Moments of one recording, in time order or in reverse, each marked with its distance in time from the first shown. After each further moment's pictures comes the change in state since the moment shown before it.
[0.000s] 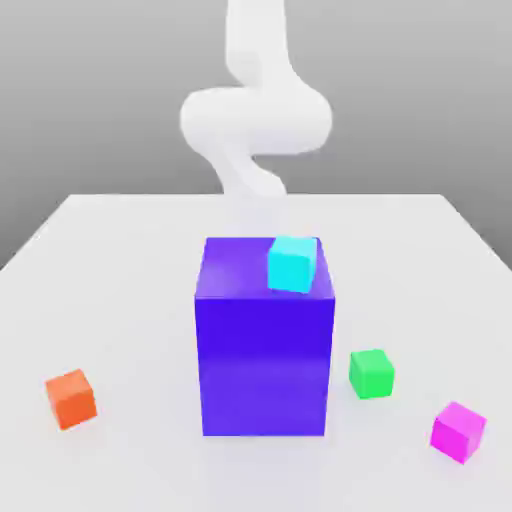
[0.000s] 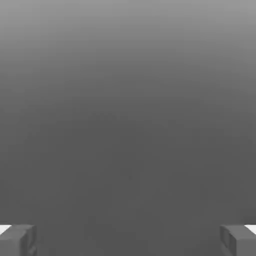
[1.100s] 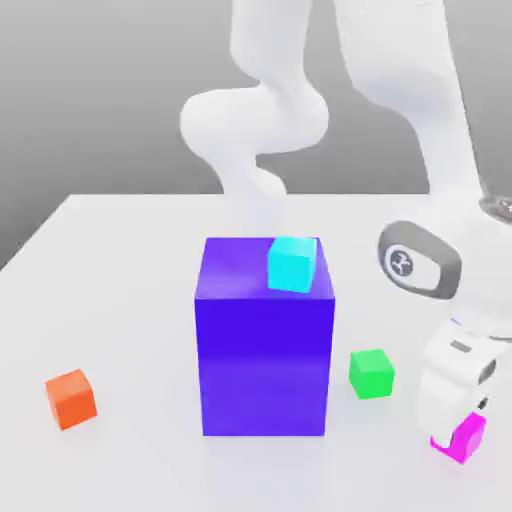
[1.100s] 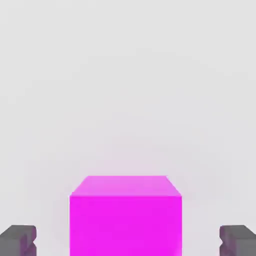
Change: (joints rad) arm 0.334 1.150 0.159 -0.124 -0.284 0.527 0.045
